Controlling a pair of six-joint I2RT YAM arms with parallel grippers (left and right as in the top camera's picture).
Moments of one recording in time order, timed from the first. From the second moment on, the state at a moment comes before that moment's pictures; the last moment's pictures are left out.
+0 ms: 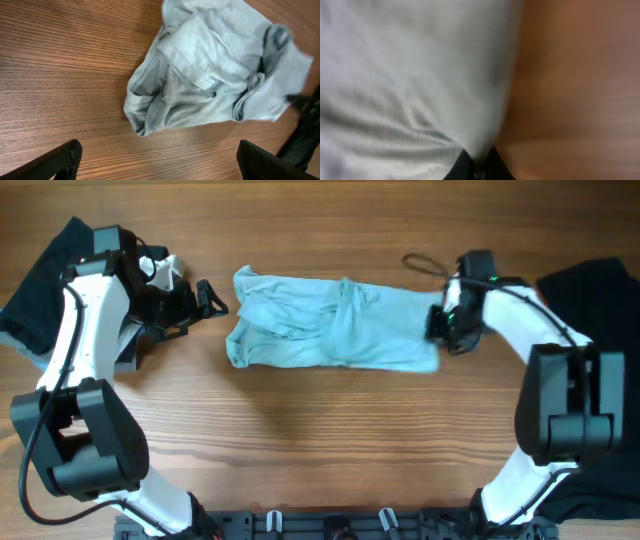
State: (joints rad) left arm 0.17 1.83 1.45 -1.09 0.49 -0.08; right arm 0.01 1.94 1.24 -0.74 -0.17 0.27
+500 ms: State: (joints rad) left arm -0.01 1.87 1.42 -0.90 0.48 -0.08; right arm -0.10 1.91 1.35 -0.87 -0.44 0.15
